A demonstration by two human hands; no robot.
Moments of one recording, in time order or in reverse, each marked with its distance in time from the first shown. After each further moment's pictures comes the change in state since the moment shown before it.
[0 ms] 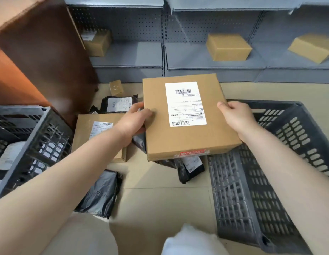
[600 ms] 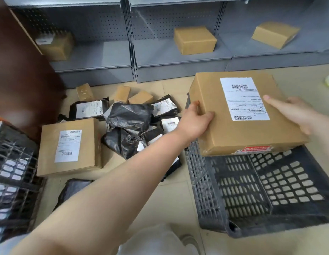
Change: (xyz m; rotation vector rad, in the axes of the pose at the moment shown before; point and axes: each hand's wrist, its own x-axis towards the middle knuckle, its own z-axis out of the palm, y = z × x) left_hand -0.023 0.024 0.241 0.128 -0.340 0.212; right_hand 0.006 0.105 -0.202 -0.008 0.060 0.348
